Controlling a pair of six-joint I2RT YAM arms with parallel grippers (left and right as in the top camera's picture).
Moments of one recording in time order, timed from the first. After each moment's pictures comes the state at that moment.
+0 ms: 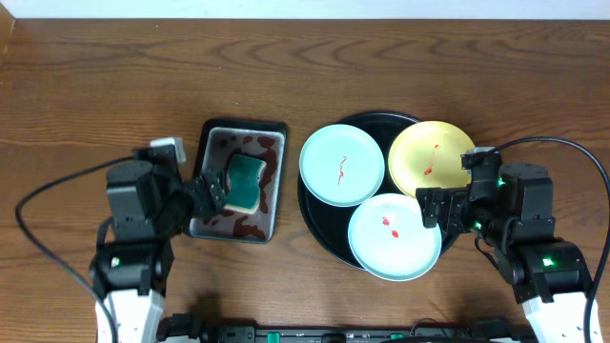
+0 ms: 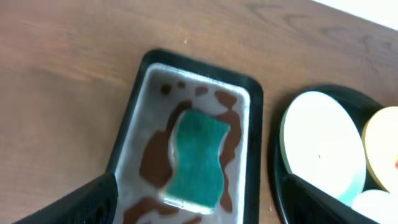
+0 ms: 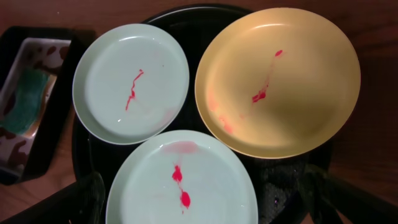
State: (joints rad) left arm 0.08 0.87 0.73 -0.57 0.25 -0.19; right arm 0.11 0.88 0.77 -0.73 -0.23 0.15
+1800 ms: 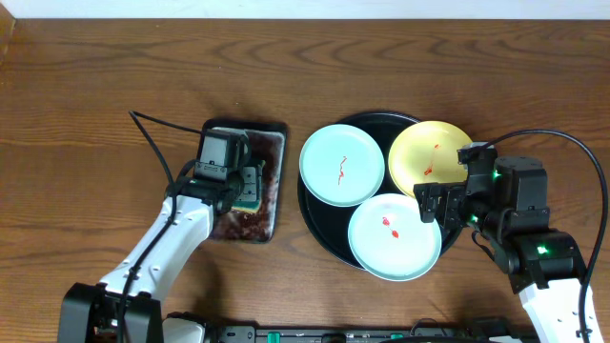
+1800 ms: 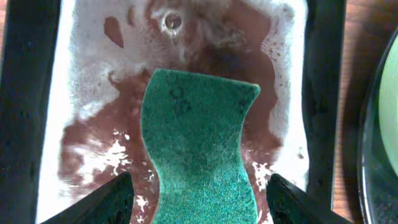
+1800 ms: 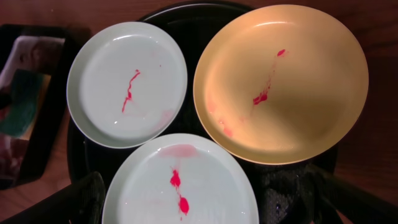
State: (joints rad) left arm -0.22 1.43 0.75 -0.40 -0.01 -0.21; right arm 0.11 0.93 0.77 -0.70 -0.23 0.15
